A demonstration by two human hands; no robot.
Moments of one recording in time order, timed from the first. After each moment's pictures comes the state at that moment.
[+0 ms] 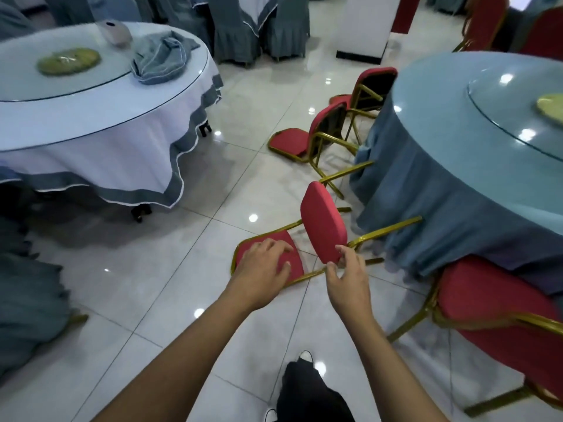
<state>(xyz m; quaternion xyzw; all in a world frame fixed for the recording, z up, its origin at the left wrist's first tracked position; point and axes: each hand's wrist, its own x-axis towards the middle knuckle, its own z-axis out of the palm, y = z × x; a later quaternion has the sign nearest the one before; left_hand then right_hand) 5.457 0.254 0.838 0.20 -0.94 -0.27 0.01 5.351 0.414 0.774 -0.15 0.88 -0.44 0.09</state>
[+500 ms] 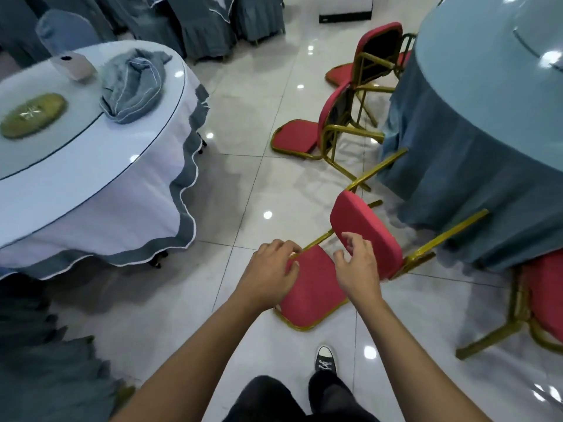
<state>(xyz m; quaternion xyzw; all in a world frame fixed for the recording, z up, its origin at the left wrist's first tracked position) 5.313 0.013 0.820 0.14 -0.96 -0.25 -0.06 5.214 0.169 0.735 -0.06 0.88 -0.45 0.11</state>
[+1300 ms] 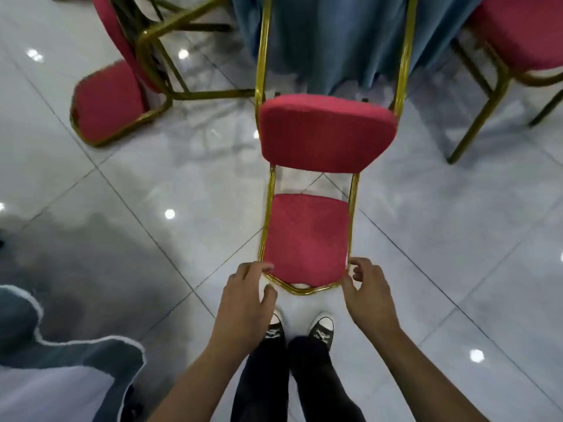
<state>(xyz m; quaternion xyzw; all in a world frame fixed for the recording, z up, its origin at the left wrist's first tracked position) 5.162 -0.265 0.521 -0.12 -0.92 -0.25 -0.29 5.259 -0.064 0.462 0.42 0.79 -0.43 0.13</state>
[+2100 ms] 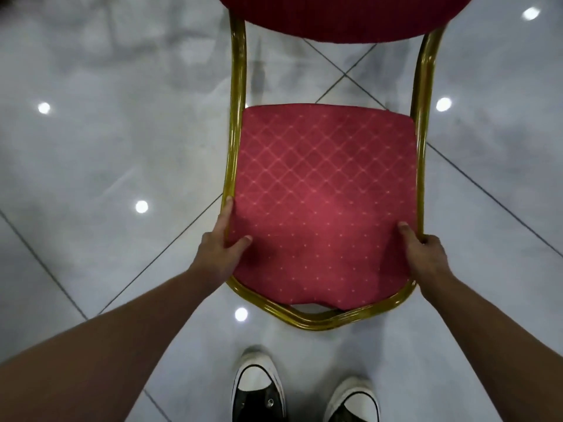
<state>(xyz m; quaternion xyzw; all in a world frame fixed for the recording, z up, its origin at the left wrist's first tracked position) 5.107 -0.299 -0.050 -0.01 -0.85 -0.36 -0.39 5.276 0.004 -0.071 0.64 0.62 -0.44 0.11</state>
